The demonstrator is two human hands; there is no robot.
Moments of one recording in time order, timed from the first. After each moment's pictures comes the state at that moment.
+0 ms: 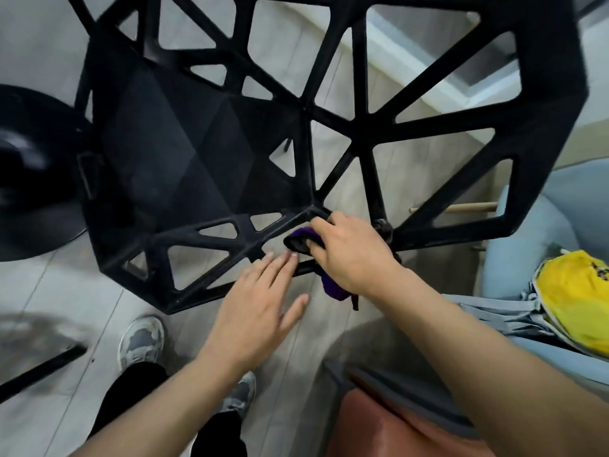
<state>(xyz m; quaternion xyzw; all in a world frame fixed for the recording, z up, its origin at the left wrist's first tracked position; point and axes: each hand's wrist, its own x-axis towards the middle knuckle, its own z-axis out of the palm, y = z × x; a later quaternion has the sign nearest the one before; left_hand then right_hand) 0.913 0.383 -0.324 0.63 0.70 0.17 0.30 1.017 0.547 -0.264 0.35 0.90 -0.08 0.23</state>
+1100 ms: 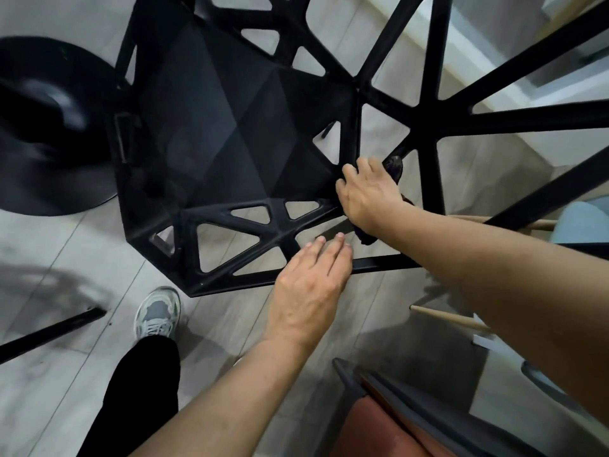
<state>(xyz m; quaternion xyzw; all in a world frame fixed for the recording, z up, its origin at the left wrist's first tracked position) 0.955 0.410 -0.367 0.56 0.78 0.26 0.09 0.967 0.617 -0.352 0.15 0.90 0.19 0.36</state>
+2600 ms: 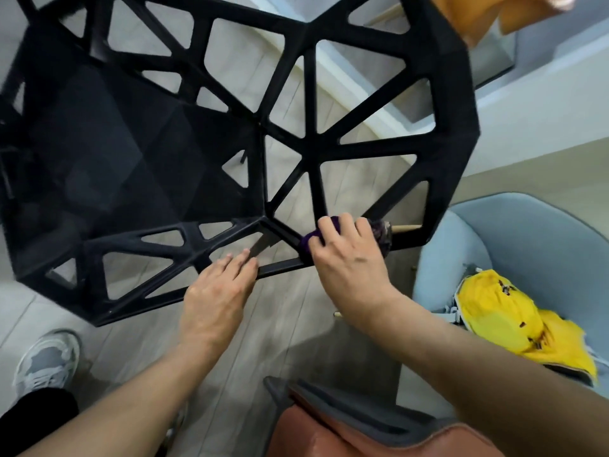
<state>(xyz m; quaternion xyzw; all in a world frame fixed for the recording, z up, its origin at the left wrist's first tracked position) 0.971 0.419 -0.363 0.56 0.78 0.24 0.13 1.065 0.560 -0.186 0.26 0.90 0.20 0.29</state>
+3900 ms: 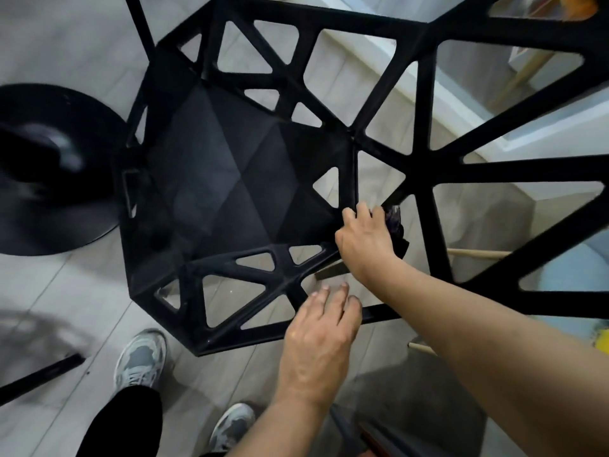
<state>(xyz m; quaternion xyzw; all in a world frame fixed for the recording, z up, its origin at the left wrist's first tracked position) 0.978 0.420 -0.362 0.54 0.77 0.28 0.19 0.970 0.605 -0.350 0.23 0.86 0.21 0.40</state>
